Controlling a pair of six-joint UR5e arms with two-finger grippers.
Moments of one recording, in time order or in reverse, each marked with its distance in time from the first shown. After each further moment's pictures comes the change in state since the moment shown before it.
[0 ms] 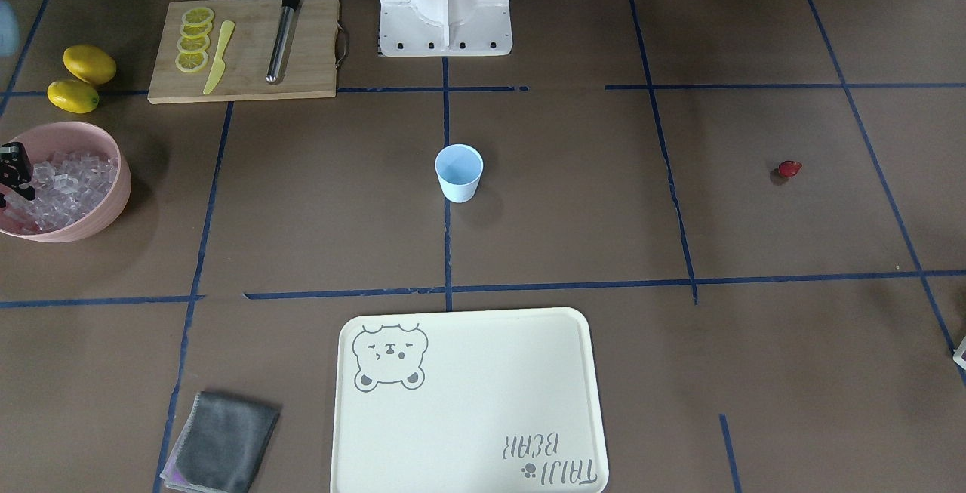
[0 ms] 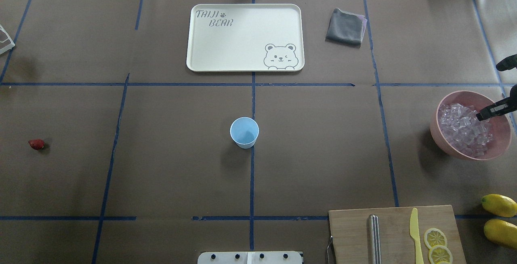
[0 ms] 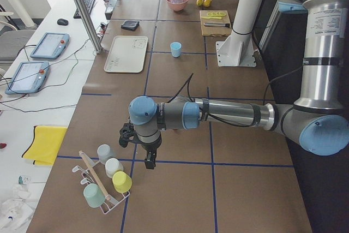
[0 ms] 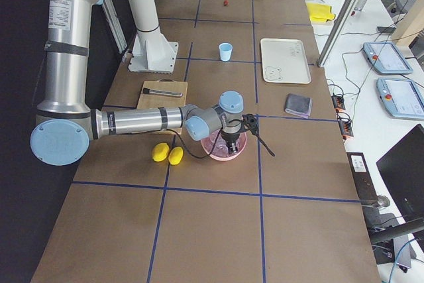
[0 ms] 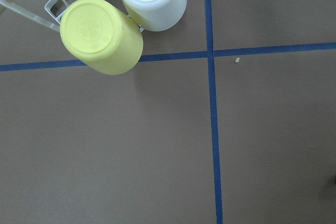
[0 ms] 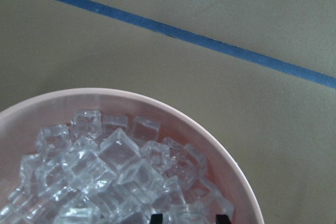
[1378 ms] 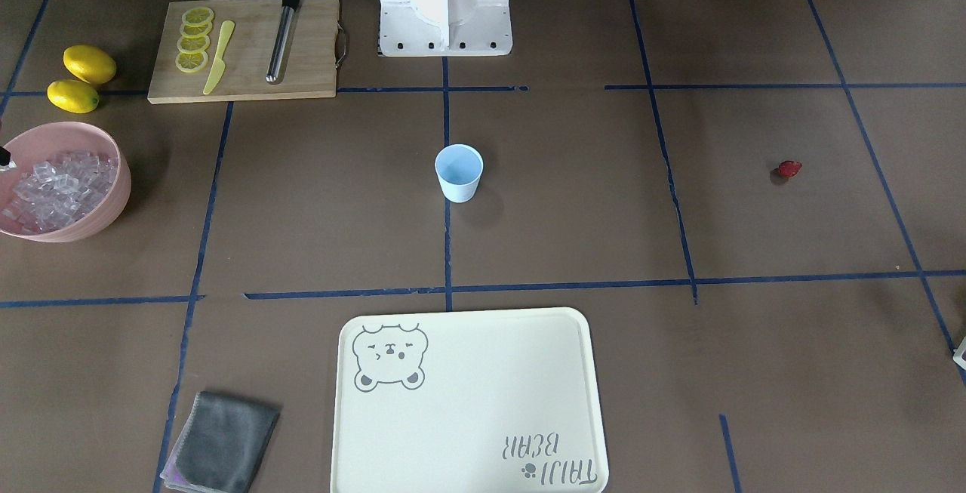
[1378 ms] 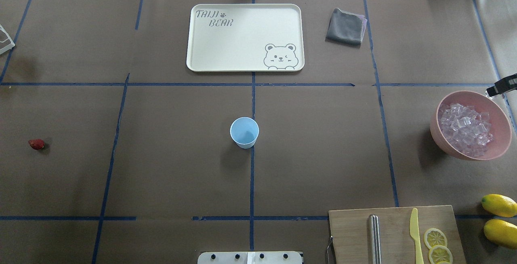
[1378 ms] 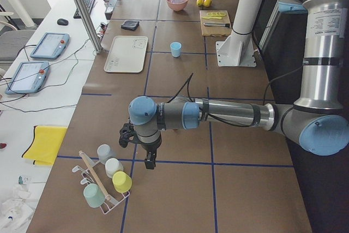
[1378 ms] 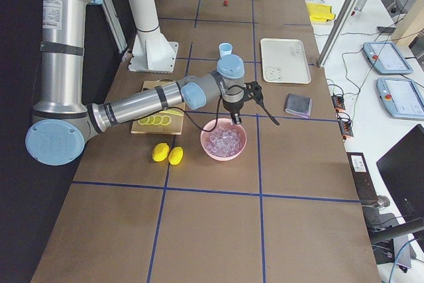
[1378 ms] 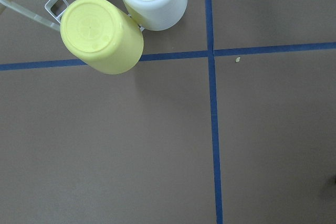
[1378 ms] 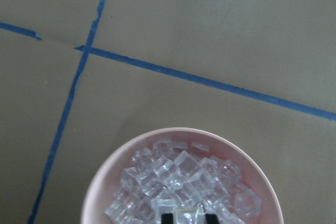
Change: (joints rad) left arm 0.000 -0.001 0.001 0.002 -0.001 0.000; right arm 0.116 0.077 0.306 -0.333 0.090 -0.005
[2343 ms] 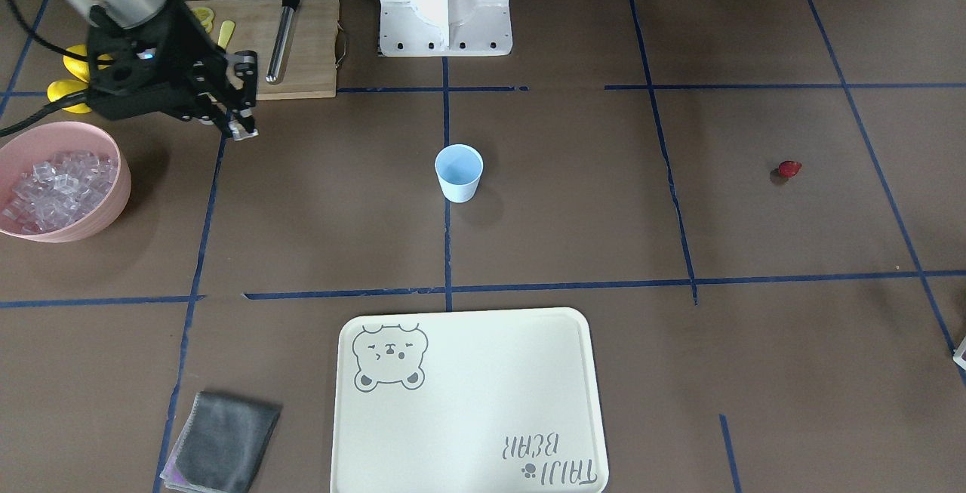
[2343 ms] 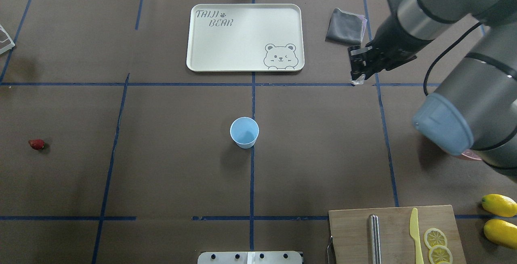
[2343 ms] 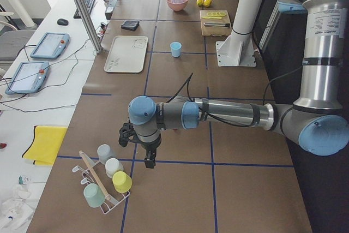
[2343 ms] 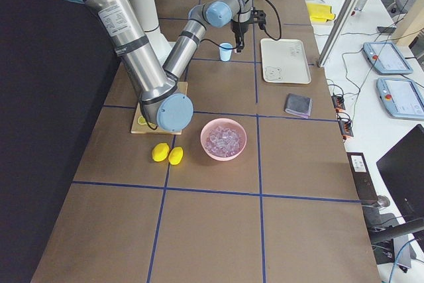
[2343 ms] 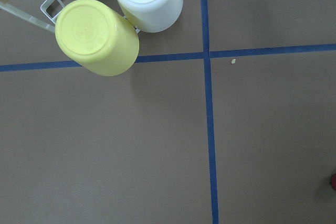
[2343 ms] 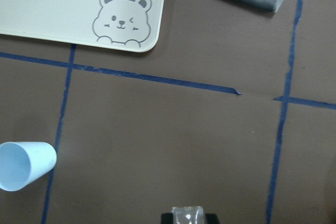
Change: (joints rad) left arm 0.001 -0.003 0.001 0.002 -0.011 -0.001; right arm -0.379 0.605 0.020 -0.384 -0.136 0.544
